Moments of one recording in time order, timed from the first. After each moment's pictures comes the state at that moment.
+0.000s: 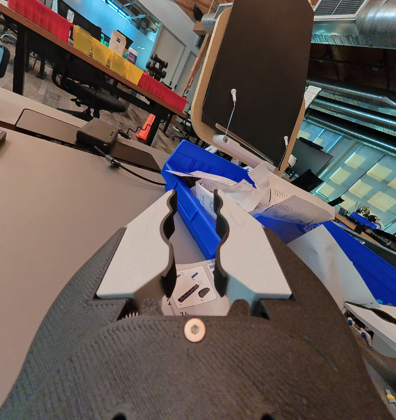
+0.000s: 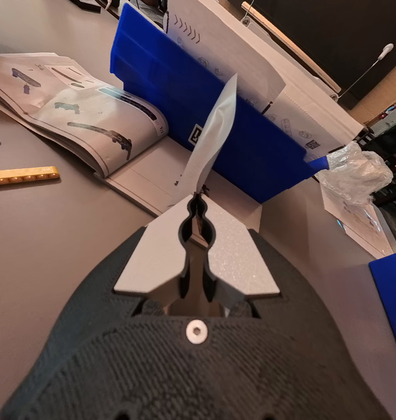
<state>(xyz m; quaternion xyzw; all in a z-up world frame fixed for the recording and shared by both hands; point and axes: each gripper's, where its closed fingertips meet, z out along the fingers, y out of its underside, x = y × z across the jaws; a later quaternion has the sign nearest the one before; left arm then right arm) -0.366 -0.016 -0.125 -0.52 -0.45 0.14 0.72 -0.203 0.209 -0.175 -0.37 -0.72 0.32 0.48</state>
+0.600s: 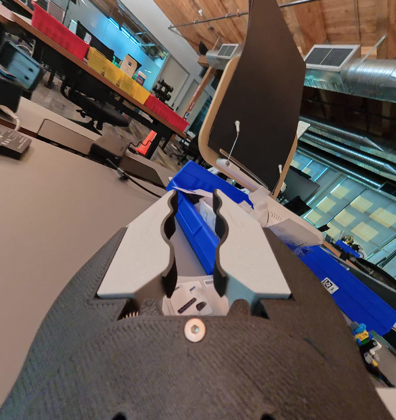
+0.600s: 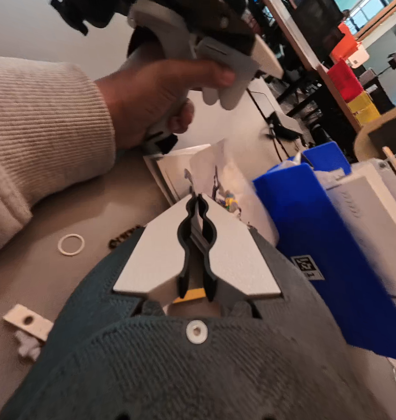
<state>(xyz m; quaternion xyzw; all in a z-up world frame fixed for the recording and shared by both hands) -0.370 -0.043 -0.113 -0.46 -0.47 0.13 0.75 -0.214 0.009 -0.172 -0.20 -0.82 0.33 0.42</state>
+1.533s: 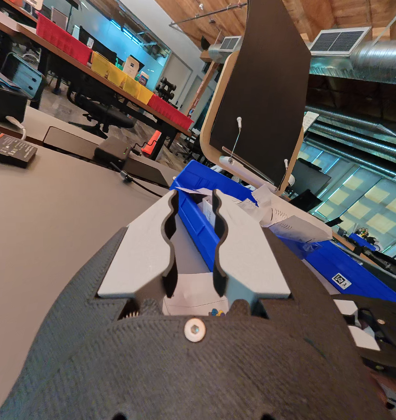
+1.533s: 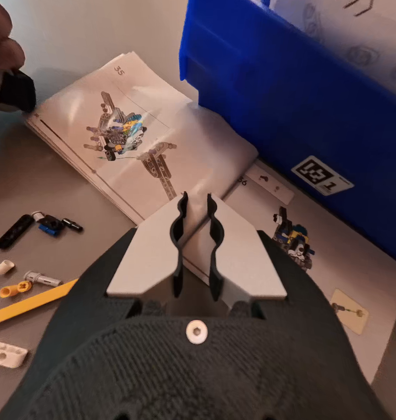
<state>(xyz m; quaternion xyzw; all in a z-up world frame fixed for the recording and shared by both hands) -0.370 -0.041 -0.111 -0.48 -0.46 0.15 0.73 -0.264 0.111 -0.216 -0.44 -0.80 0.32 0.24</state>
